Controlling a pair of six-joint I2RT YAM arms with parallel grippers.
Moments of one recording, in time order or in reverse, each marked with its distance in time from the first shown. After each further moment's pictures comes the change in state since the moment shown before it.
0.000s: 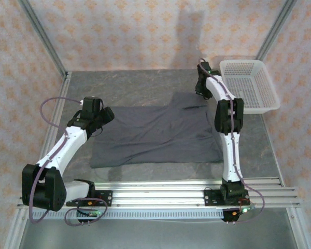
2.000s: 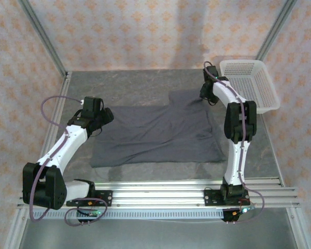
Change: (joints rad) left arm 0.000 0.012 0.016 -0.037 -0.015 0.042; right arm -0.018 -0.327 -0.468 0.200 -0.006 0.000
